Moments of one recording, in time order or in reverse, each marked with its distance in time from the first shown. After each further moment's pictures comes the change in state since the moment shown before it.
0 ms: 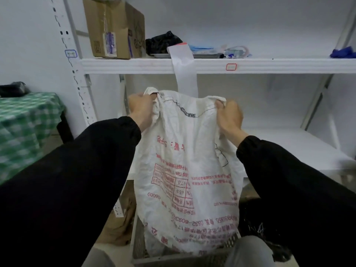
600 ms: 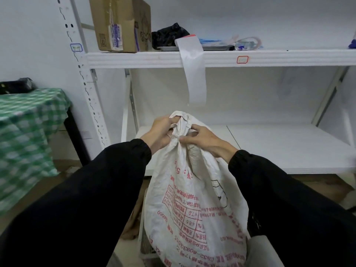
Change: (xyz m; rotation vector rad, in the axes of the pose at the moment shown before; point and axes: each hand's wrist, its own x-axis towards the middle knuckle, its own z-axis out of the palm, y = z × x) left_hand -0.023 -0.065 -0.004 -0.189 -0.468 -0.378; right_hand -0.064 0.006 0.061 0.527 -0.899 0.080
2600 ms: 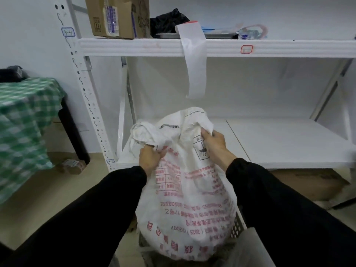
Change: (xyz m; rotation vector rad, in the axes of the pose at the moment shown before) left_hand -0.005 -0.098 -0.093 0.785 0.264 0.191; right_hand 0.015 0.063 0.001 0.196 0.585 0.196
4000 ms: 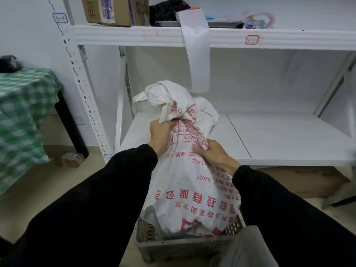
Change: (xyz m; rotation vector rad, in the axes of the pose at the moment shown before) left_hand 0.020 0.075 0.029 -0.573 0.084 -0.118; right_hand -0.001 0.035 -0.020 -0.425 -0.460 -0.174
